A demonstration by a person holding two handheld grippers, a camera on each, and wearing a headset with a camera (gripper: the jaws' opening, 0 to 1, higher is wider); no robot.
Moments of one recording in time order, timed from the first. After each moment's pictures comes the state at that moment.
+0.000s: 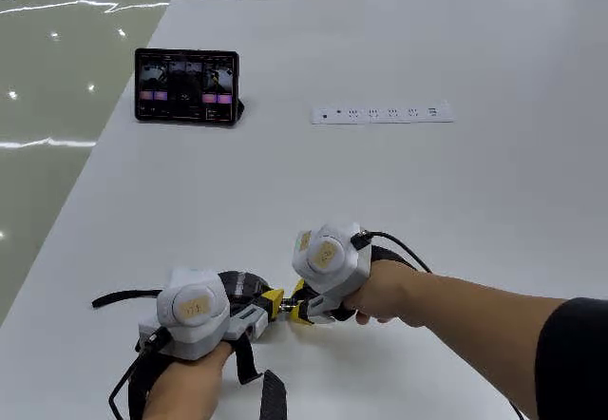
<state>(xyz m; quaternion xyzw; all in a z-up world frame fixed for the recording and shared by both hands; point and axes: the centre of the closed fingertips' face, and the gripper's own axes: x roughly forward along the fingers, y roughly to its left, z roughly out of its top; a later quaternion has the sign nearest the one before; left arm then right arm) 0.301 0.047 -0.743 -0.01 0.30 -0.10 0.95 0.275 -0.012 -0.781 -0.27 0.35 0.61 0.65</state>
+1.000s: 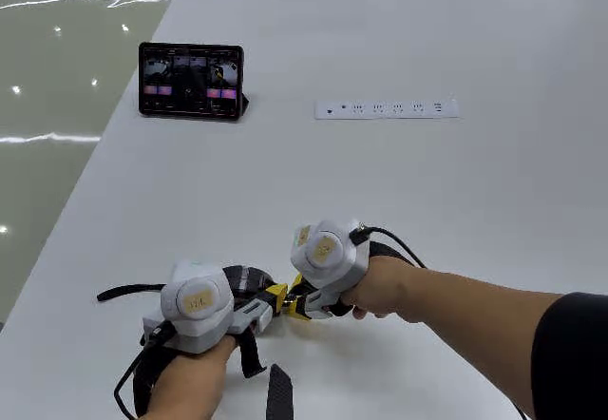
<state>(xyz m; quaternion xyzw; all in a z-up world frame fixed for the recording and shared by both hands) 0.302 0.048 -0.743 -0.02 0.31 -0.10 0.95 0.274 -0.002 -0.781 -0.27 0.34 0.62 0.65</state>
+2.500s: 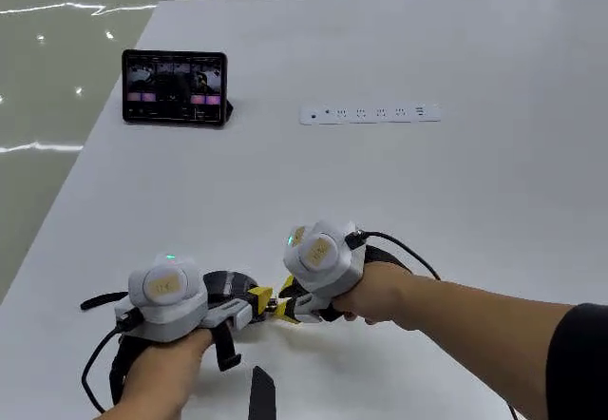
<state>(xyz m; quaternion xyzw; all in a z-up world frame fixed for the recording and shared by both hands) 0.301 0.046 -0.743 -0.05 0.34 -0.14 0.93 0.269 -0.019 -0.759 -0.24 0.34 0.60 0.68</state>
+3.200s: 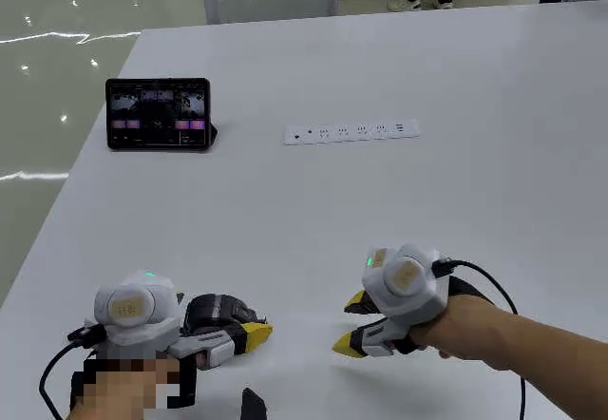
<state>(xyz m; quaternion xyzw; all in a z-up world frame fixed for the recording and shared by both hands) 0.292 0.036 -0.725 -0.02 0.34 -0.25 0.91 0.259 -0.128 -0.752 -0.21 0.37 0.53 0.73</state>
